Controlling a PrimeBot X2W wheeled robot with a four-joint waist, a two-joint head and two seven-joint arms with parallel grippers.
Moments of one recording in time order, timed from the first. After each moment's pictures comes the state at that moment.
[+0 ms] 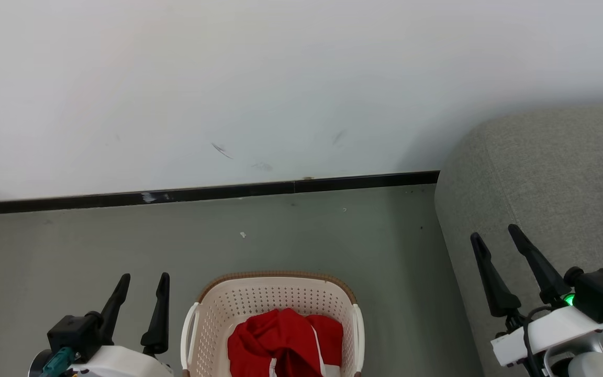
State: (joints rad) left arm -0.07 0.19 -0.26 0.19 -0.55 0.07 -0.25; right arm -0.03 -0.16 0.10 0.03 0.25 0.12 -0.25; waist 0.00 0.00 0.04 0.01
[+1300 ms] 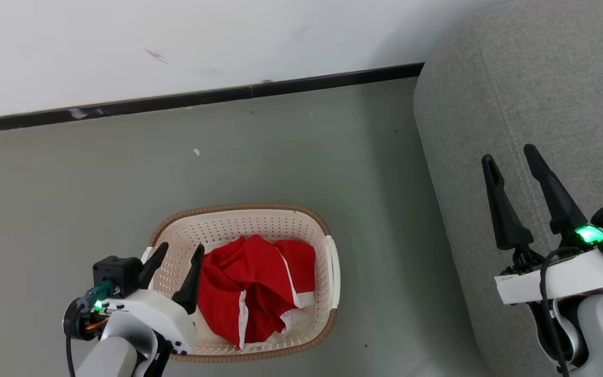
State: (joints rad) left arm -0.31 0.15 -0.36 0.43 -0.56 -0.01 -0.12; right arm -0.18 -0.14 0.06 -0.10 0.26 0.12 -0.25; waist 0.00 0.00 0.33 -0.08
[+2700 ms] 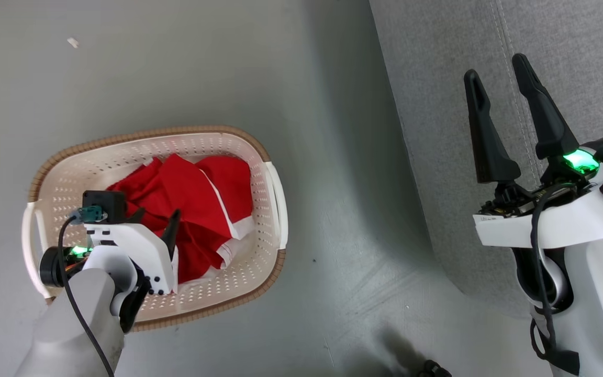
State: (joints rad) left arm -0.65 0.14 -0.39 0.83 -0.56 -0.08 0.03; right arm -0.38 -0.08 0.11 -0.16 0.26 0.12 -0.25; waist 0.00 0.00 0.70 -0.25
